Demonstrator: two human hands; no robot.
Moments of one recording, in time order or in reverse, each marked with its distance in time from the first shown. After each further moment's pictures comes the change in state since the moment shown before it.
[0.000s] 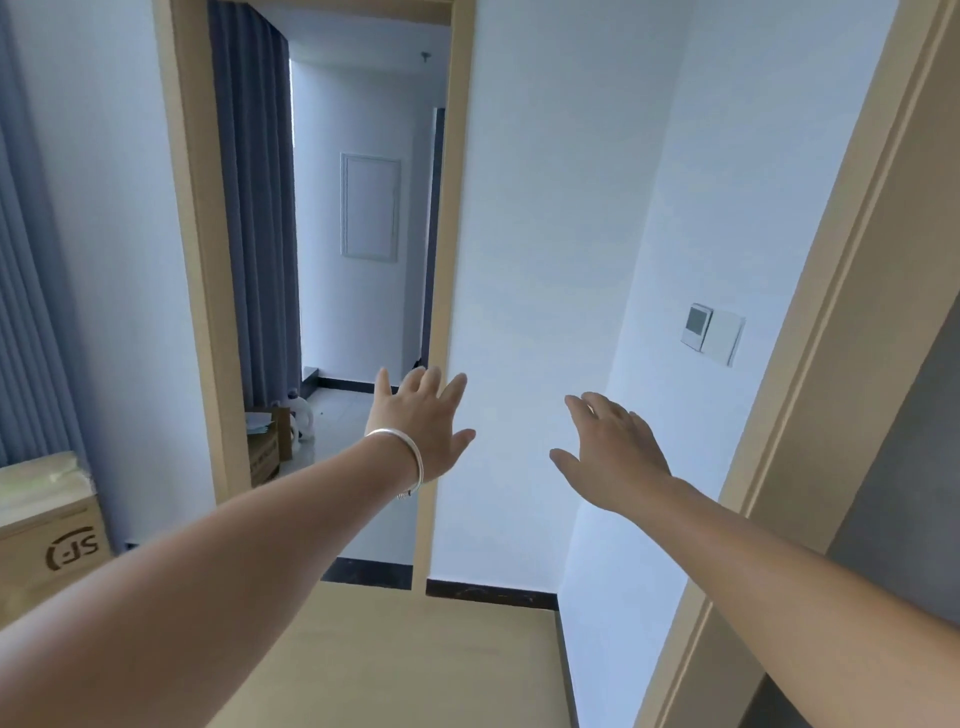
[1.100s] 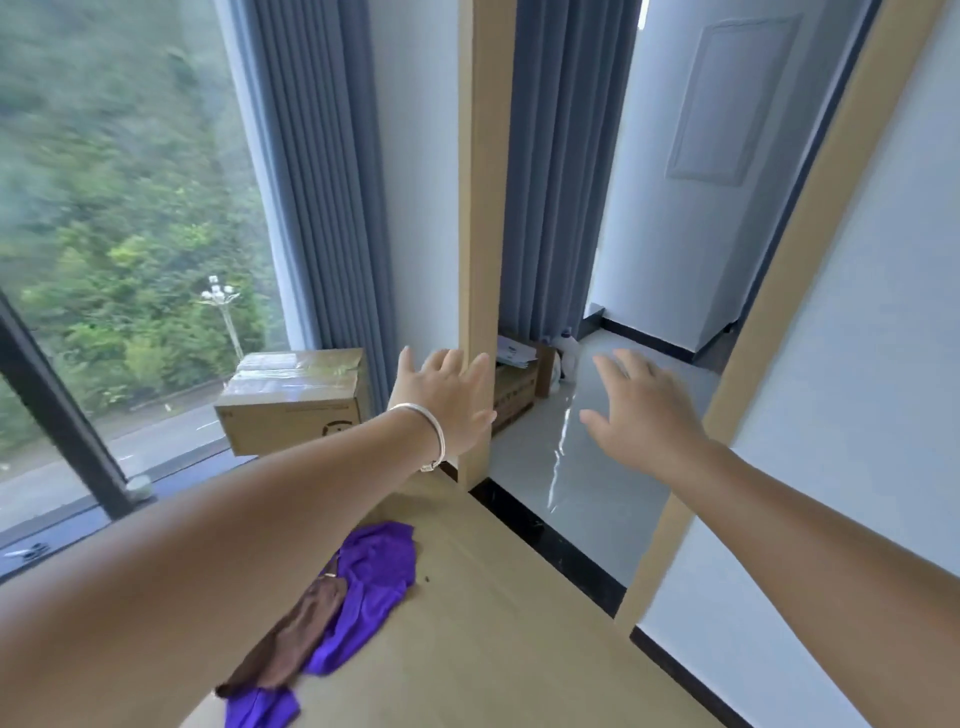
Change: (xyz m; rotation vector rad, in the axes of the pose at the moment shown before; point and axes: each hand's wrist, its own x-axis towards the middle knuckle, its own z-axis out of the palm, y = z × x) left_hand 0.171 -0.225 0.232 0.241 -0.333 -0.581; right_hand 0.428 -0.180 0.231 0.231 -0.037 -0.674
